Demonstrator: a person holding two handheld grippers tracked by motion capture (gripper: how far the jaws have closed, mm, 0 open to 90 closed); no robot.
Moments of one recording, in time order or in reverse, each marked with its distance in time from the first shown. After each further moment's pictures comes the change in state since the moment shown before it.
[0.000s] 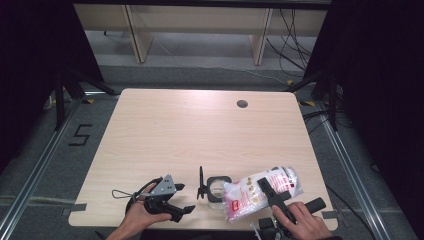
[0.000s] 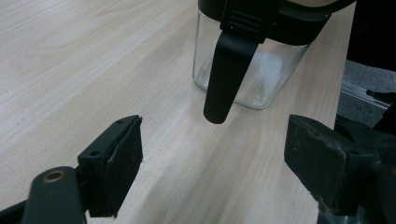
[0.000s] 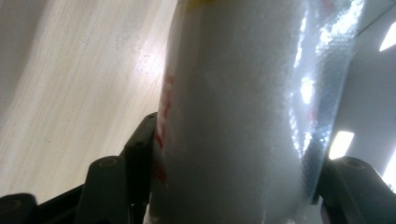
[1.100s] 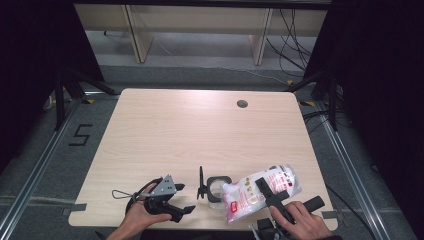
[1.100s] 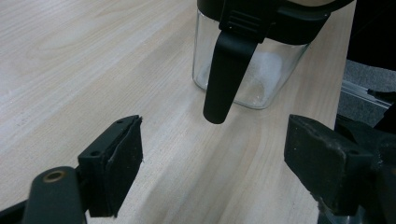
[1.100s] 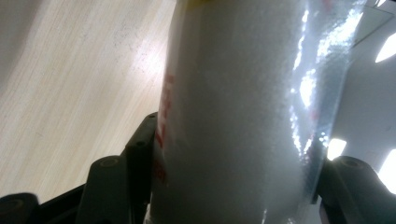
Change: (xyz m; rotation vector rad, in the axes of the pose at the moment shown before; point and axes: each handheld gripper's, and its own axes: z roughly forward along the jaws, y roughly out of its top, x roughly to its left) left arm 0.000 -0.001 -0.001 0.021 0.019 0.007; right arm -0.006 0.003 -0.002 0.001 0.002 -0.063
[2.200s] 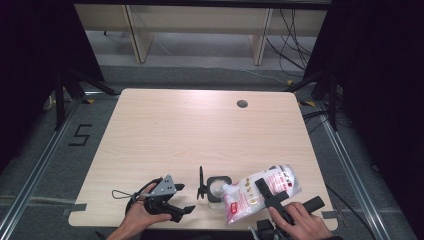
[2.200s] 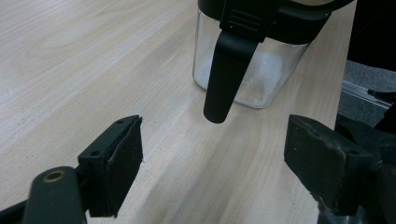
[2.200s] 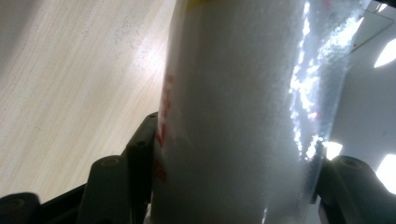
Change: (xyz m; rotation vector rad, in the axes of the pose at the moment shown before) left arm 0.000 0.000 0.001 -0.019 -0.008 0.000; right arm 0.000 0.001 -0.003 0.024 0.005 -0.004
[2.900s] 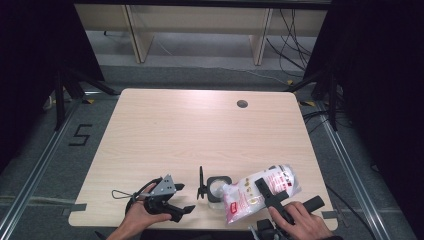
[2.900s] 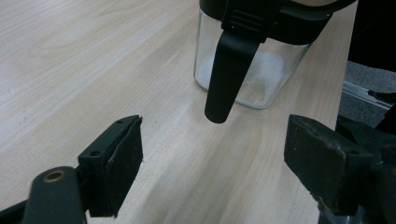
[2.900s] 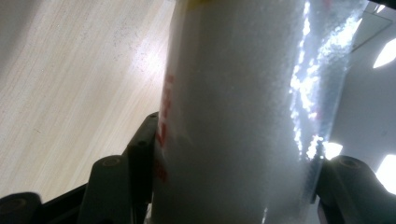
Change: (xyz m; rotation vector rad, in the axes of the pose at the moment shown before) left arm 0.001 0.000 -0.001 0.010 0.001 0.007; right arm -0.002 -0.001 0.001 -0.010 0.002 -0.018
